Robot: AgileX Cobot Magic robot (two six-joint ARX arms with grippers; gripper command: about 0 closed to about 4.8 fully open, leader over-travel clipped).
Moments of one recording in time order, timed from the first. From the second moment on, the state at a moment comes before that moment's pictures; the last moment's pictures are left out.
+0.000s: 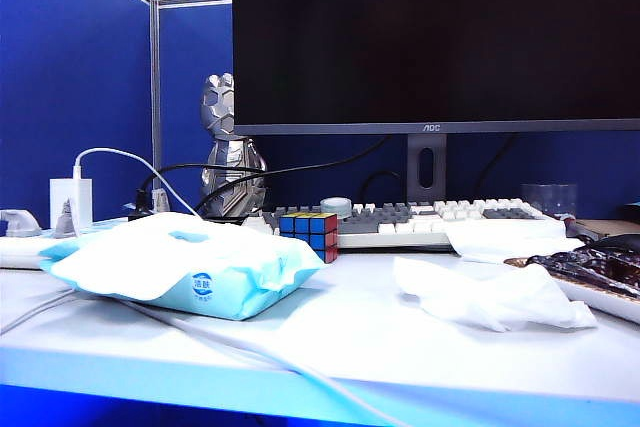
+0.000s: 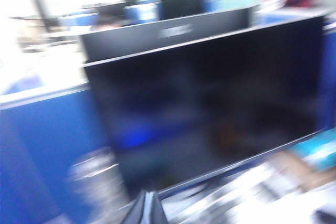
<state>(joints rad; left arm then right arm) -0.49 1.17 1.88 -0.64 0.02 0.20 0.11 0.00 0.02 -0.20 -0.03 0.06</state>
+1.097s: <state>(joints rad) -0.32 0.44 0.74 -0.36 -0.08 0.18 0.11 0.00 0.02 -0.20 -0.03 0.06</state>
